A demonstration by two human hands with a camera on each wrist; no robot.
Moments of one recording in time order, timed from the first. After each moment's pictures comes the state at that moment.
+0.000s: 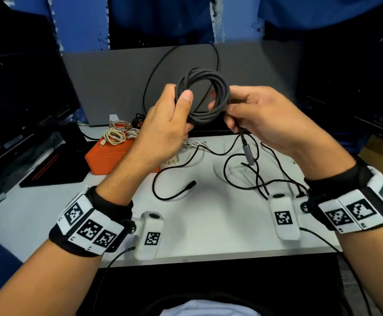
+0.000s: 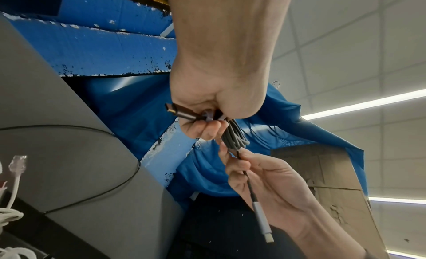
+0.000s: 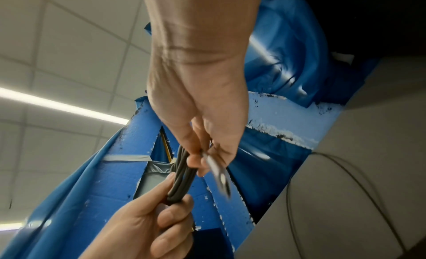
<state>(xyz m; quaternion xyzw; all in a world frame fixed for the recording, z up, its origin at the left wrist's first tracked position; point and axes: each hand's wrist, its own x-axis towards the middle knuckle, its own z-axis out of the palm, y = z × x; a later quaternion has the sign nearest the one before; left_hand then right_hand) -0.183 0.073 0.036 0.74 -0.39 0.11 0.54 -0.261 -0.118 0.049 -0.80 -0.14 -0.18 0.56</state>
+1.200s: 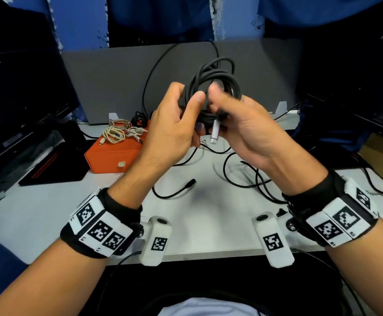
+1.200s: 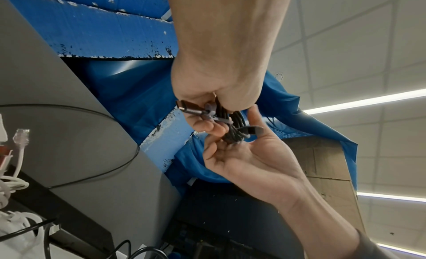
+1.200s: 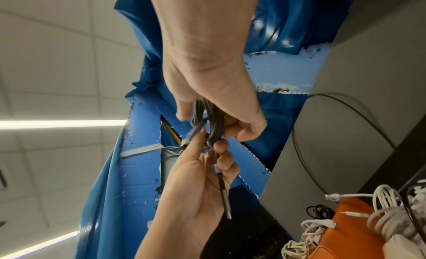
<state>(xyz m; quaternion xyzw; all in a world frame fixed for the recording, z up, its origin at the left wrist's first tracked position) -0.193 0.064 0.028 0.71 -0.37 0.14 0.57 -0.254 -0.079 0.035 -0.62 -0.10 -0.13 0.77</state>
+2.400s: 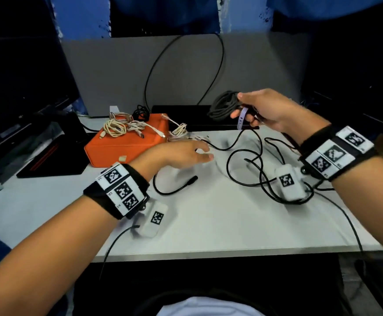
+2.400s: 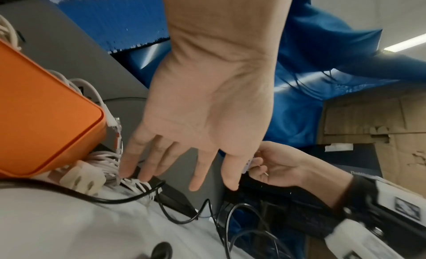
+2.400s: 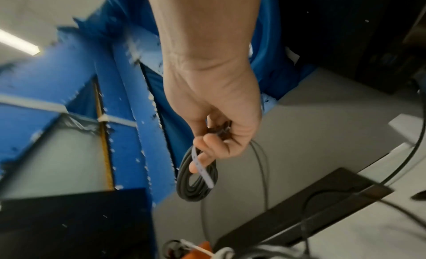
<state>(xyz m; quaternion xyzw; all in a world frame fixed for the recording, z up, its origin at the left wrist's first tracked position) -0.118 0.050 -0.023 0.90 -0.38 -0.15 0.13 -0.167 -0.188 0.022 -0.79 0.10 -0.11 0.59</state>
